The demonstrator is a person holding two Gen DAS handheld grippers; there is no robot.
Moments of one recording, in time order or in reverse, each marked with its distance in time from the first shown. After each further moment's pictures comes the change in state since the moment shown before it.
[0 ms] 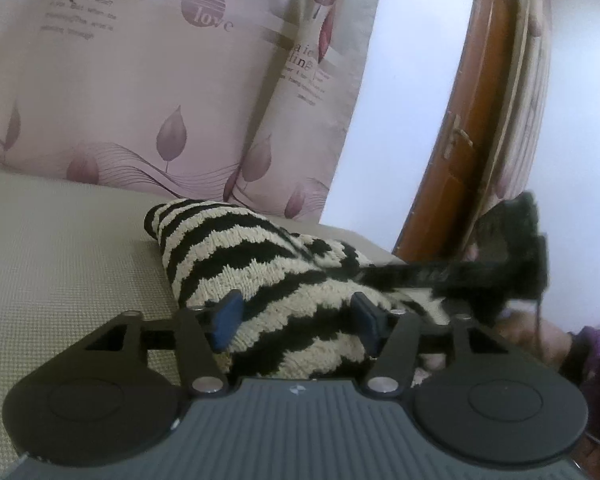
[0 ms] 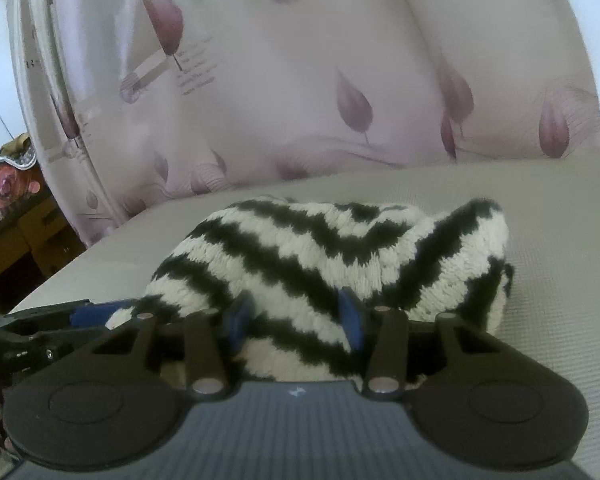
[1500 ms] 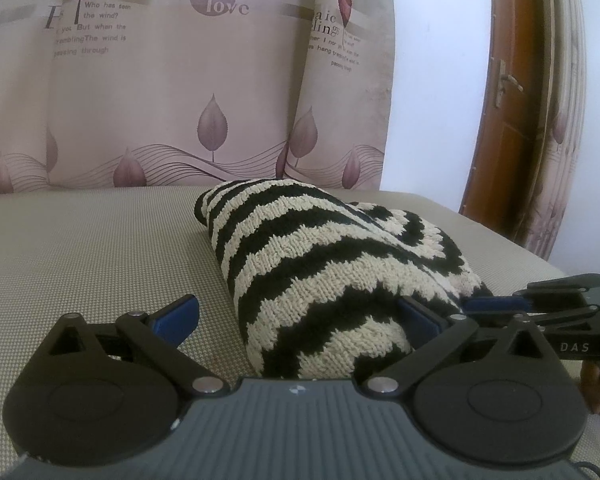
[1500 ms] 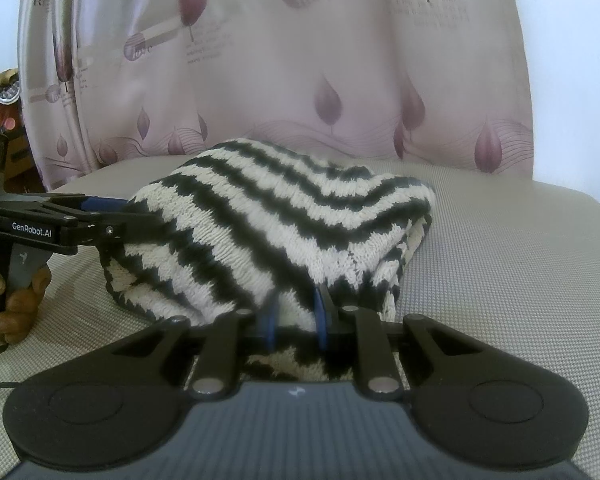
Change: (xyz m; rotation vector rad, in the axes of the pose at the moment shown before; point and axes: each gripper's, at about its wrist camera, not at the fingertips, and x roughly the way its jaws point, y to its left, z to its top) left arm 0.015 -0.022 -0.004 0.134 0.082 0.237; right arm -0.074 0.038 -0.070 -0.180 -0.002 -0.206
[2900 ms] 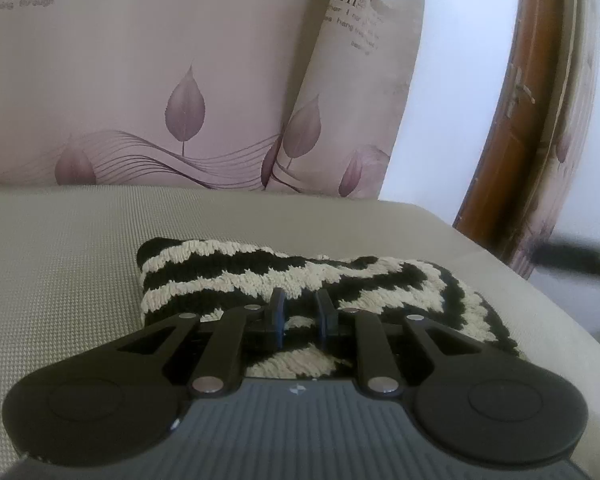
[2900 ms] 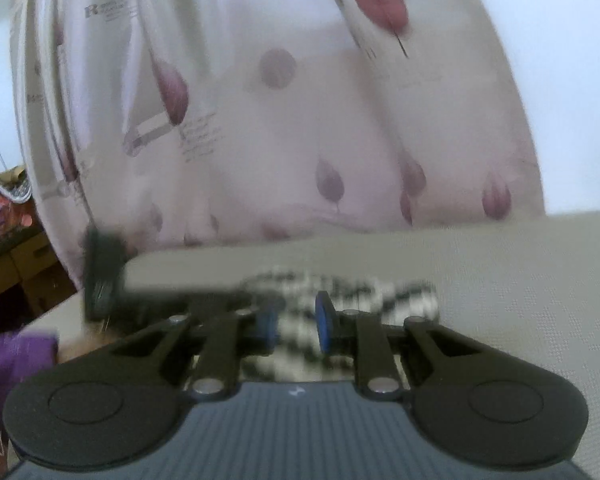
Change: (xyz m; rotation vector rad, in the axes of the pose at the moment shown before) left arm 0.110 0.022 0.059 -0.086 0.072 -0.108; right arm -0.004 -0.030 0.086 0.174 -0.148 0.099
